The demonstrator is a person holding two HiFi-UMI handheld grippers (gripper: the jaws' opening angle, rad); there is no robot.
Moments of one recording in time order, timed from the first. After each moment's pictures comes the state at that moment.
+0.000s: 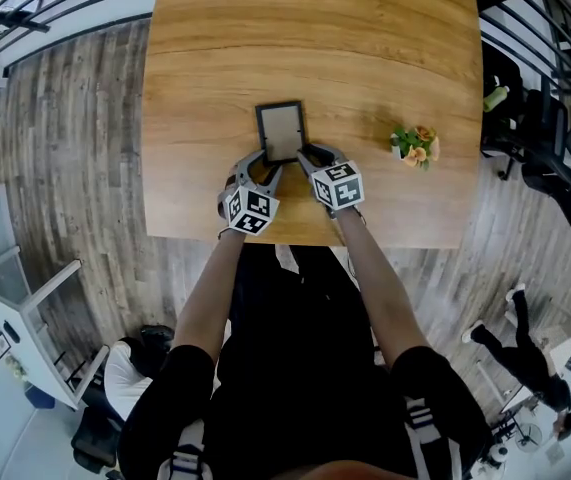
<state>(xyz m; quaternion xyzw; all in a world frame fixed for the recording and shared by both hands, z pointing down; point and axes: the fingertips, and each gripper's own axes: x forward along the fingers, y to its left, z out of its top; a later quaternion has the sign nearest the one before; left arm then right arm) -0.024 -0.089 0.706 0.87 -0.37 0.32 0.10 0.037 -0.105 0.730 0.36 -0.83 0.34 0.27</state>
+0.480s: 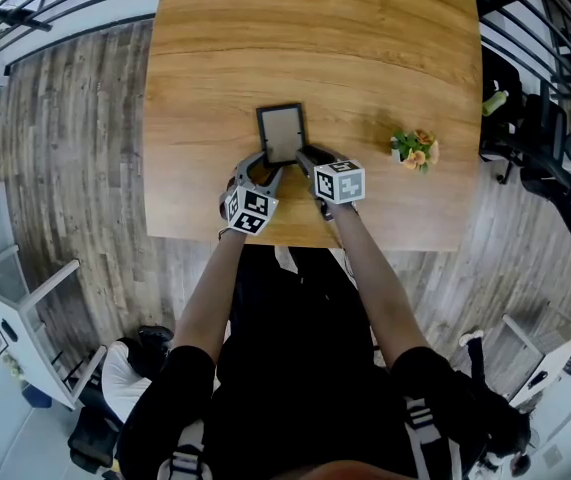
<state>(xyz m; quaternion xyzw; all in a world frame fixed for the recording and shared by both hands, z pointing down) -0.026 -0.091 0.707 0.87 -0.38 0.29 0.14 0.037 -0.110 0.731 0.38 -0.79 0.43 0.24</state>
